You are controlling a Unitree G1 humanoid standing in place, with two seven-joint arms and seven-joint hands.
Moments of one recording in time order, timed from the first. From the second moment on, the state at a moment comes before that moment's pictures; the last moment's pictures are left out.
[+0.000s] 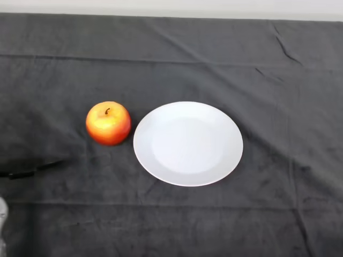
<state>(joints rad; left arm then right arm) -0.38 0.40 0.20 0.84 0.05 -0.57 0.22 -0.45 -0.68 0.09 1.09 -0.31 -0.22 -0.14</state>
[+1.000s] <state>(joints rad) -0.58 0.31 0.01 0.92 0.13 -0.47 0.23 -0.45 -0.69 0.08 1.08 -0.31 -0.21 -0.14</state>
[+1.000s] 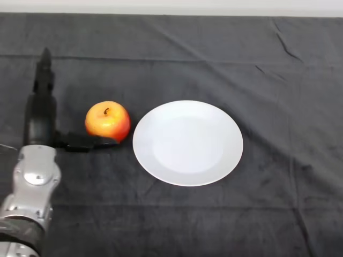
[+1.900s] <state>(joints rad) -0.65 0.24 -0.13 1.10 0.14 -0.47 0.24 -0.45 -0.69 0.08 1.08 -0.31 -0.21 -0.14</state>
